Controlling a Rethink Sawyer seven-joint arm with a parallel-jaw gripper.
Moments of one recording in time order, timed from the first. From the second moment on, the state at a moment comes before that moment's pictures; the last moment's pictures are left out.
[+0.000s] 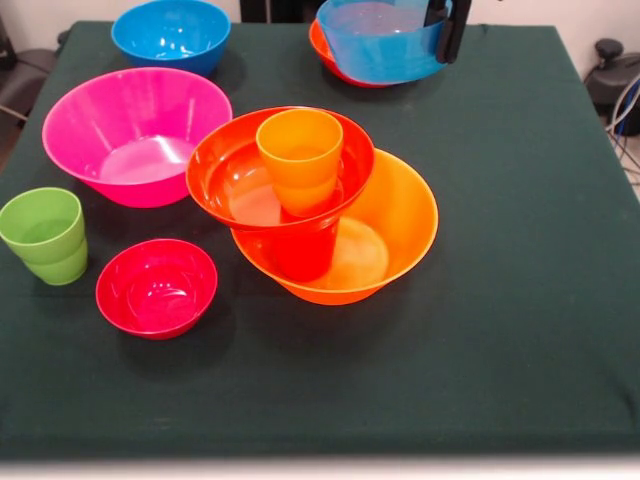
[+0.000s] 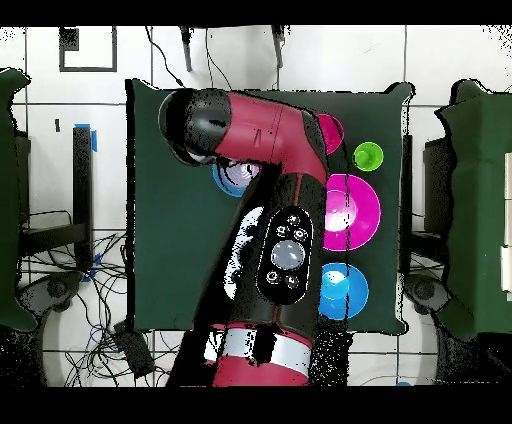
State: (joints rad) arm 0.01 -0.56 -0.24 1.18 0.18 0.98 2.46
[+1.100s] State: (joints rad) arm -0.07 -0.55 -0.15 0.99 0.12 1.13 2.45
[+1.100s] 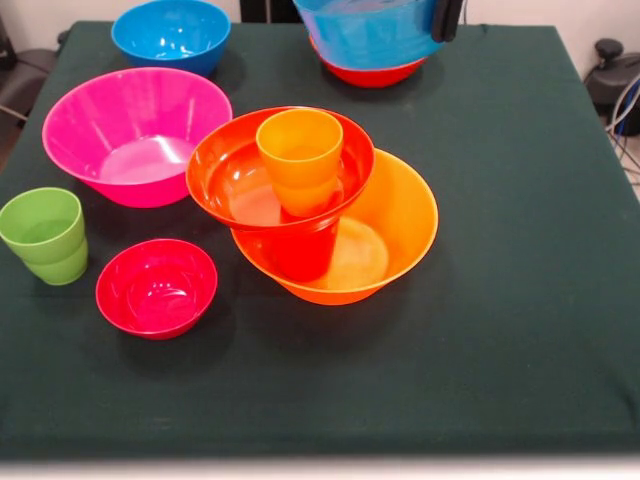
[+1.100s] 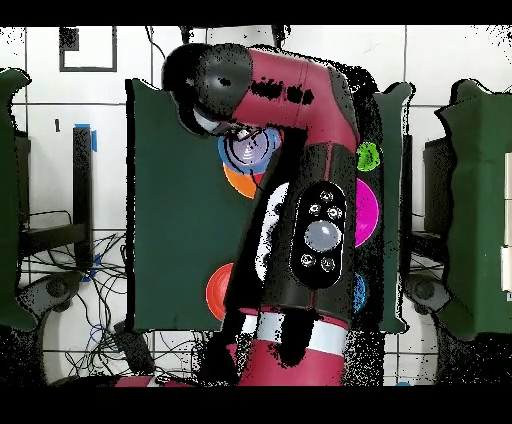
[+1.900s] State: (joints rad) arm -0.12 -0.51 -0.10 0.88 0.07 1.15 2.41
